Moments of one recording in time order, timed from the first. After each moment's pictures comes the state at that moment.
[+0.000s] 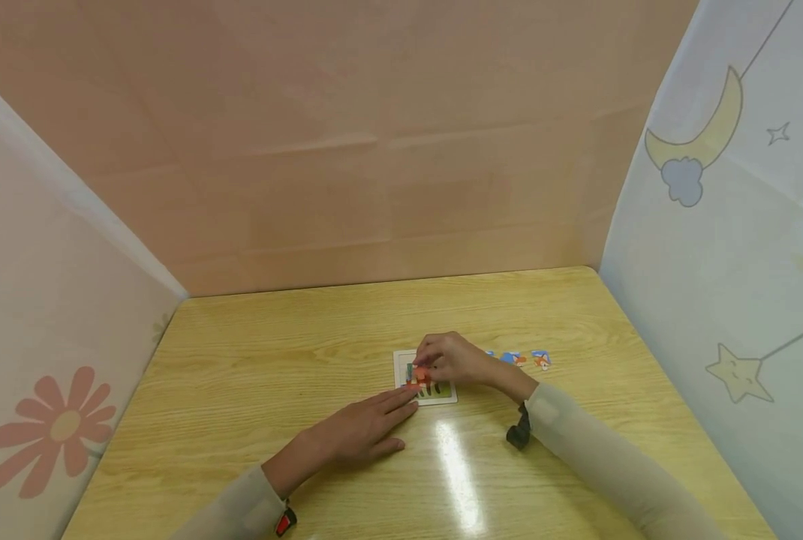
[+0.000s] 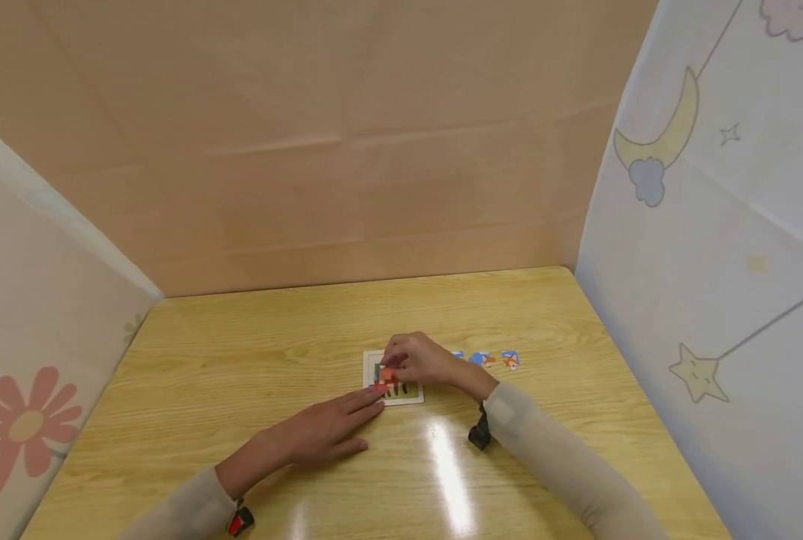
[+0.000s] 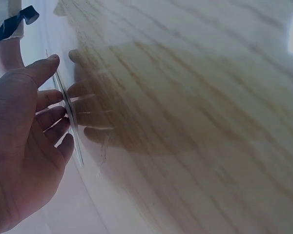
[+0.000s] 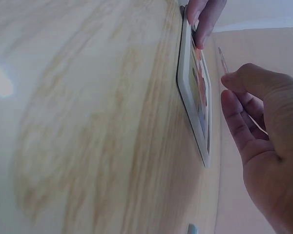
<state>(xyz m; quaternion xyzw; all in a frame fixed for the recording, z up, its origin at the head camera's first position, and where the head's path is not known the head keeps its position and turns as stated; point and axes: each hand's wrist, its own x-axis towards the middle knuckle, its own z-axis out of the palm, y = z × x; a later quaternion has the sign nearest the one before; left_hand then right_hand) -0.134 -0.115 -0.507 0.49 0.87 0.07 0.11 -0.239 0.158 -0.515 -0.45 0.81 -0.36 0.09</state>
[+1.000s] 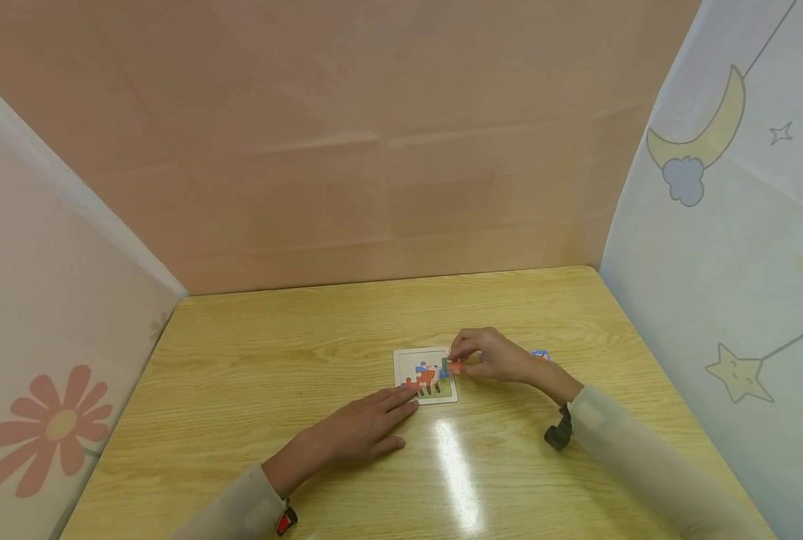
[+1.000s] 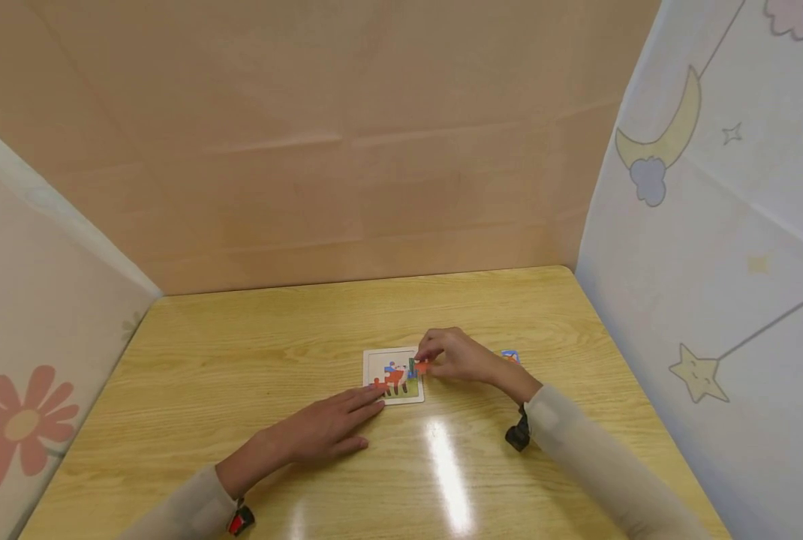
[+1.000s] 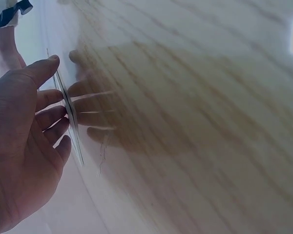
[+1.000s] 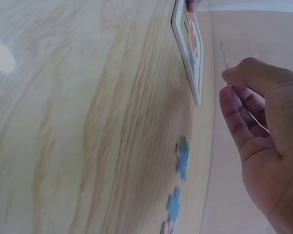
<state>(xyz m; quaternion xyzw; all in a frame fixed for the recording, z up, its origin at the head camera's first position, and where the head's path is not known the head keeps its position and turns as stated) -0.133 -0.113 -0.507 0.47 0.87 0.06 0.10 -0.232 0.217 -0.501 -0.45 0.81 -0.36 0.04</state>
